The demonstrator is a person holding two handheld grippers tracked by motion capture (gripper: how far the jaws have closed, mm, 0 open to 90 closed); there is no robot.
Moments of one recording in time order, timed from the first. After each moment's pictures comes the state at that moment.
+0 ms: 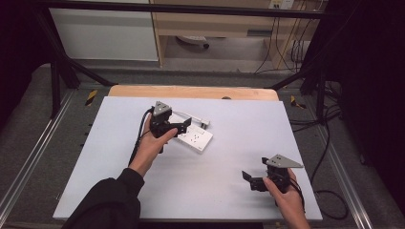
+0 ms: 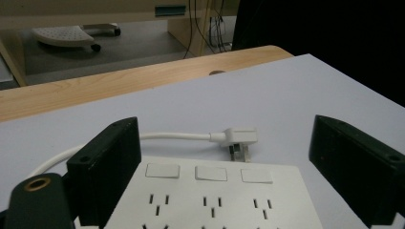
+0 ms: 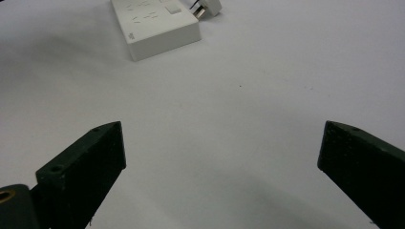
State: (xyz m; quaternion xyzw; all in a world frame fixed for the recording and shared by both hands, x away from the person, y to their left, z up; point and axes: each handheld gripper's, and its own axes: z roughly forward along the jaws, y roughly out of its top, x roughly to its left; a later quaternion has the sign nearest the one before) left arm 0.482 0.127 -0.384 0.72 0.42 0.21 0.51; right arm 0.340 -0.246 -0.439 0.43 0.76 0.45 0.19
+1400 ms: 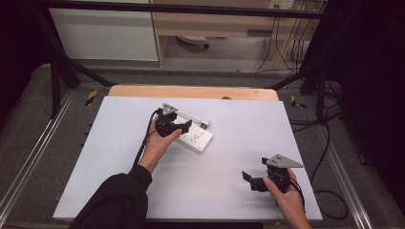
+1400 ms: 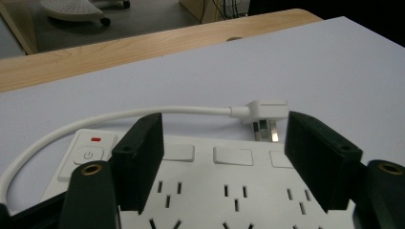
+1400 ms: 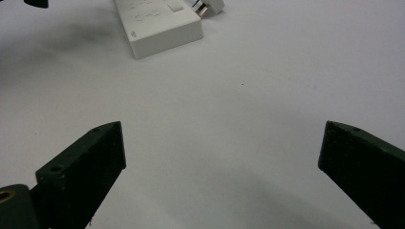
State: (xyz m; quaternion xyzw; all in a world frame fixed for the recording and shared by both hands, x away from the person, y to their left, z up) left arm 0.501 0.114 -0.409 0.75 0.44 0.21 0.45; right arm 0.340 -0.247 -0.439 0.43 0.76 0.45 0.19
